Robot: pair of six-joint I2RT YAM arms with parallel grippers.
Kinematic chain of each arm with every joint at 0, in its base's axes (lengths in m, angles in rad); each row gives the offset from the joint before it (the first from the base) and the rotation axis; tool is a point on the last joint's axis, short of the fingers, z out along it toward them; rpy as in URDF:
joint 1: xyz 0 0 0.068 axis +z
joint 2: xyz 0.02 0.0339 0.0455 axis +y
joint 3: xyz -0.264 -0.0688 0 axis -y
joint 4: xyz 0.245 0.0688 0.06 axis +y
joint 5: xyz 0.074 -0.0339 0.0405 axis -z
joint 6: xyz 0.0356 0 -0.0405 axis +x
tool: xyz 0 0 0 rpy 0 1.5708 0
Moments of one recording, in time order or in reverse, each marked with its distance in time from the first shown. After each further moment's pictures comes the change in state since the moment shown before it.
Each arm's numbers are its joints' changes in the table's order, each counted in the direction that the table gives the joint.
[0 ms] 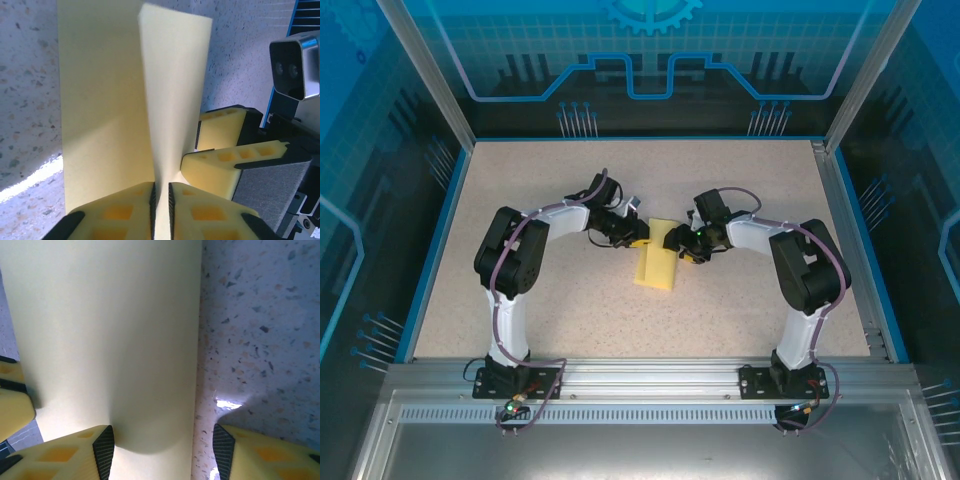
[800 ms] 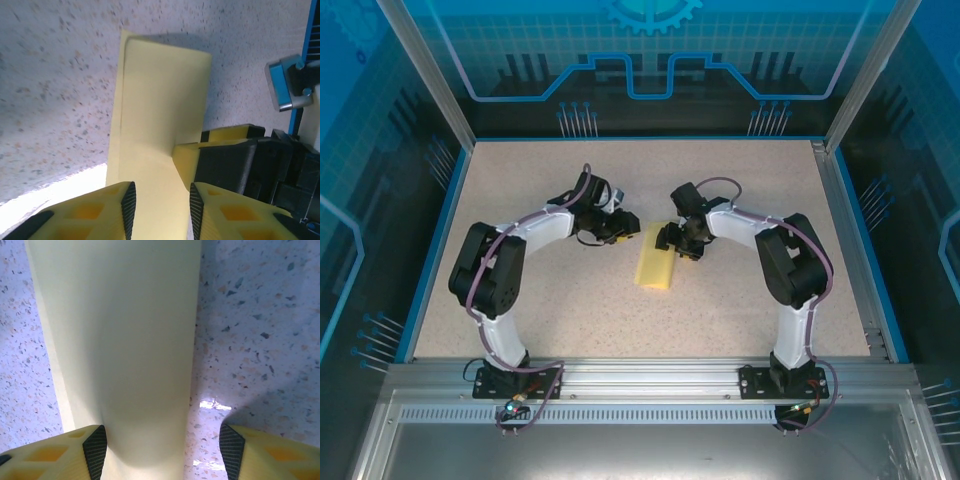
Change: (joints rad) left arm 0.013 -0.194 -0.126 -0.027 -0.182 -0.041; right arm 0.103 0.093 0.226 0.277 0.242 0.024
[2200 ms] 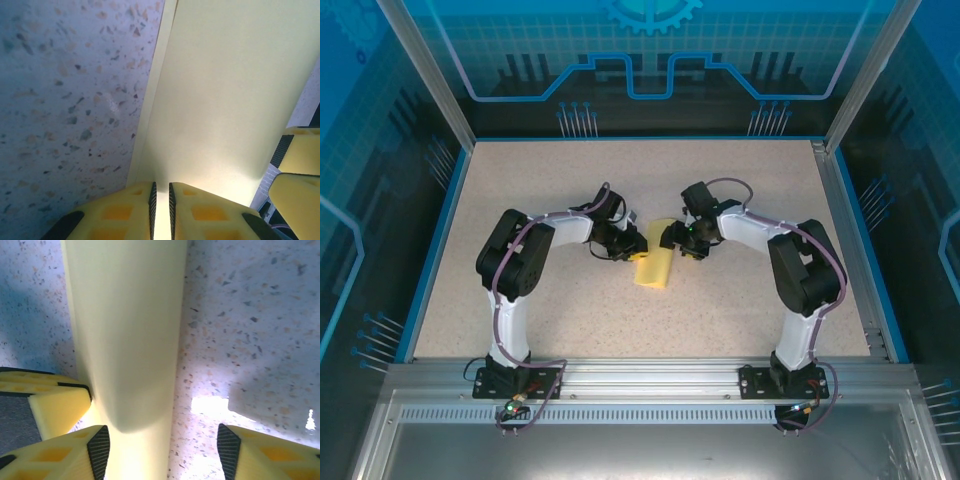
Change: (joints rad) left arm -0.054 0.187 0.021 -0.024 0.049 -0.048; right arm -0.041 -0.090 -0.088 -0.057 -0.076 -0.028
